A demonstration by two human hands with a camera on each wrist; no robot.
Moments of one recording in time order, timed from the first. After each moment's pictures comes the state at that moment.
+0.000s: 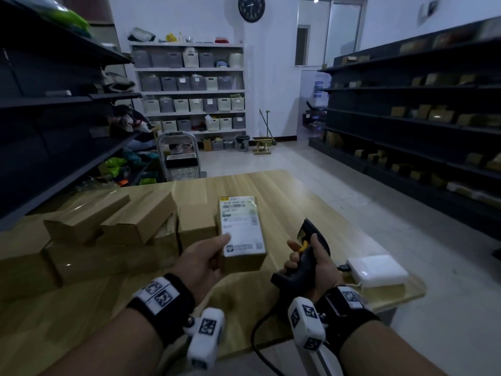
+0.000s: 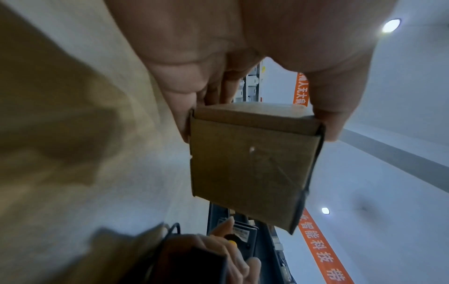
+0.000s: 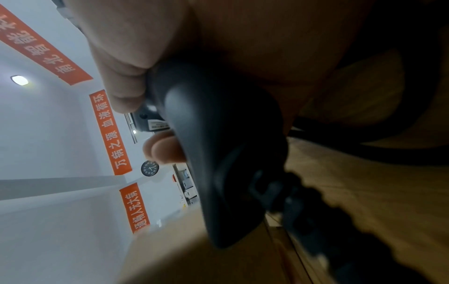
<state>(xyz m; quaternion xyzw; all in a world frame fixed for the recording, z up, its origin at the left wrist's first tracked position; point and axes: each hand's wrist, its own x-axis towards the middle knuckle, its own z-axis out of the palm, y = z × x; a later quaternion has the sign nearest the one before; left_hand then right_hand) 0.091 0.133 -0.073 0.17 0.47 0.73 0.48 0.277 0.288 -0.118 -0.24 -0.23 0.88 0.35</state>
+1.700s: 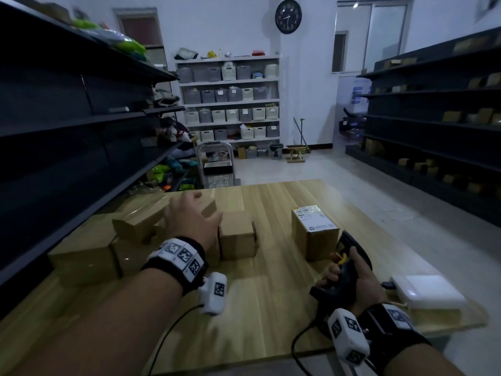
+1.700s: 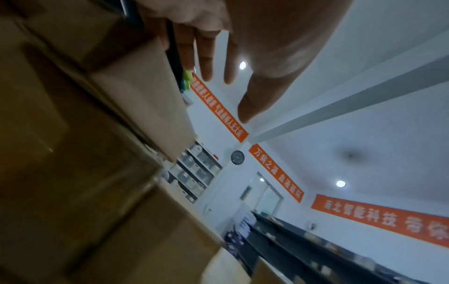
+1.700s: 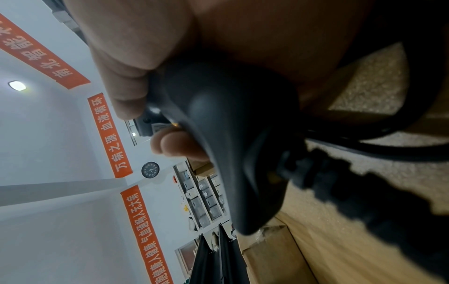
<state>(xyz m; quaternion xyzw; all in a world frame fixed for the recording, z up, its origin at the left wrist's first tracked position) 0.011 0.111 -0.005 0.24 0.88 0.39 -0.12 0.277 0.291 -0.123 -0.22 -0.23 0.89 0.34</state>
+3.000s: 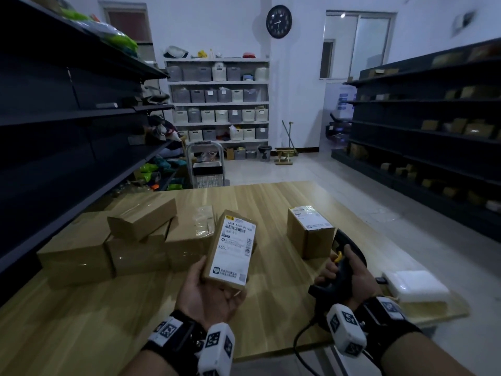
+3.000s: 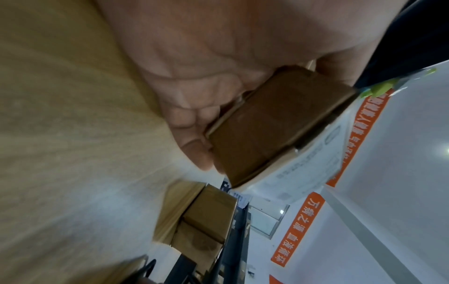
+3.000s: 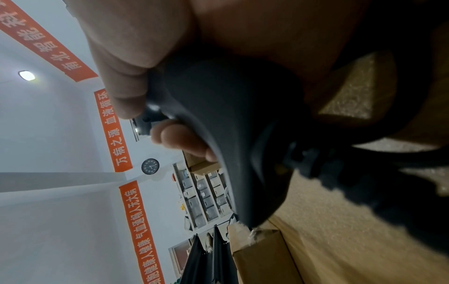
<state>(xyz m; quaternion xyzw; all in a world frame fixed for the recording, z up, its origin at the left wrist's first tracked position) 0.053 0.069 -0.127 0.04 0.34 0.79 0.51 0.274 0.284 -0.121 -0.24 -0.25 0.87 0.36</state>
